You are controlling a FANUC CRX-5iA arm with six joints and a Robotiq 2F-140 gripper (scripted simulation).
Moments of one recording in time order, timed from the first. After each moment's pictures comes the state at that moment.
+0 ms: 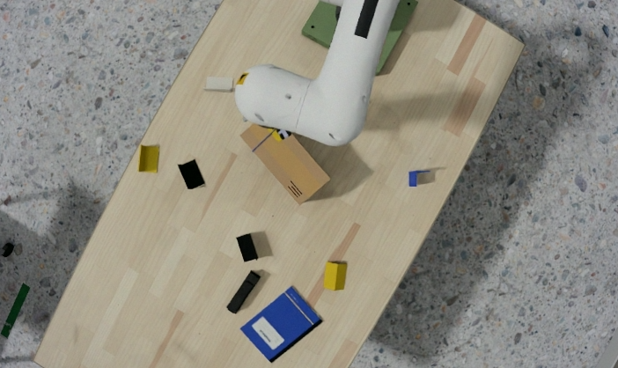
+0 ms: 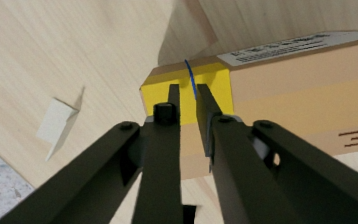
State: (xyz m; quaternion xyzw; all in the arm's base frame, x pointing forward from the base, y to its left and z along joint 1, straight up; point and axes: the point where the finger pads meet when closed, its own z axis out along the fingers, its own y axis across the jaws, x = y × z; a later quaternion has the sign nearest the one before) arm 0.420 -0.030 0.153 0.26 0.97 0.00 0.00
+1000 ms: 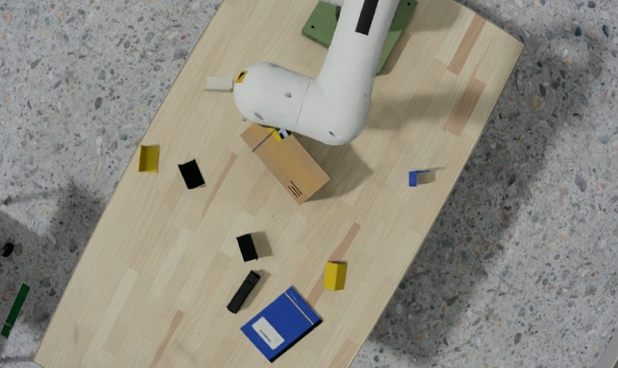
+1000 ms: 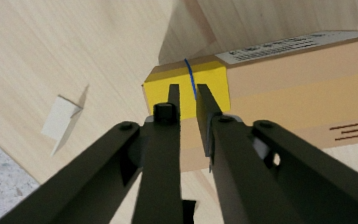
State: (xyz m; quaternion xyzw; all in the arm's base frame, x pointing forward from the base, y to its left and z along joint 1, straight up) arm 0.420 -0.030 0.166 0.26 0.97 0.00 0.00
